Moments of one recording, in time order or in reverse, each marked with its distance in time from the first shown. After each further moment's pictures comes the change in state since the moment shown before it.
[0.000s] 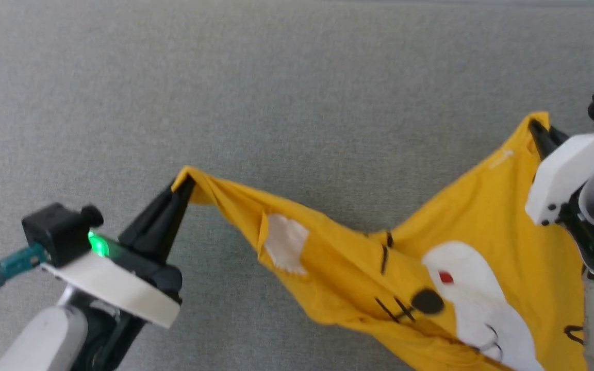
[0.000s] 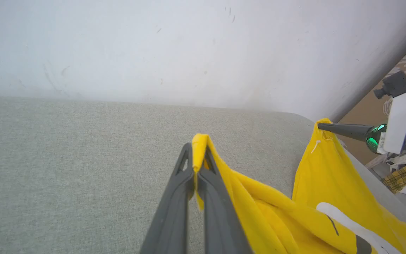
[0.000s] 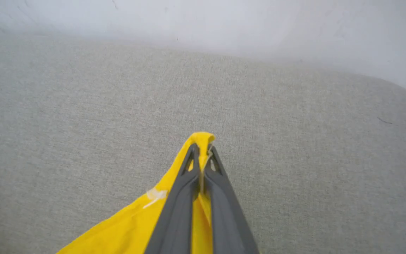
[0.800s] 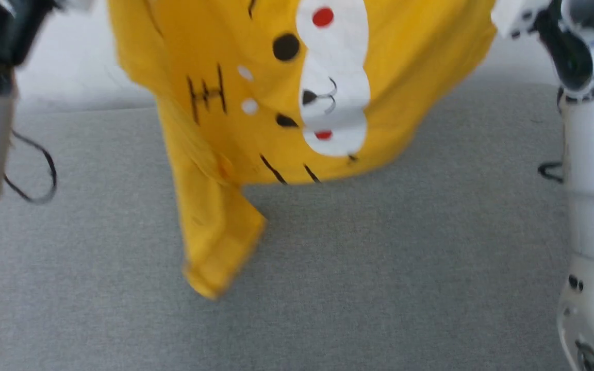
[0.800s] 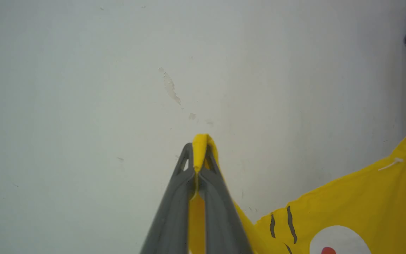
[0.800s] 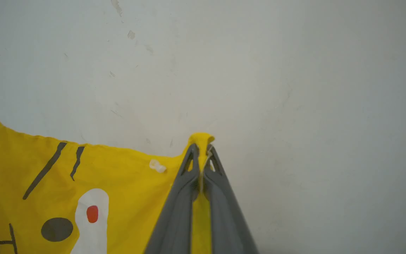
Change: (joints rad) left arm -0.959 -0.052 -0.035 0.556 0.197 -0.039 0.183; right arm -0.595 0.066 0.125 0.340 0.005 0.000 -0.238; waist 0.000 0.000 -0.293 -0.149
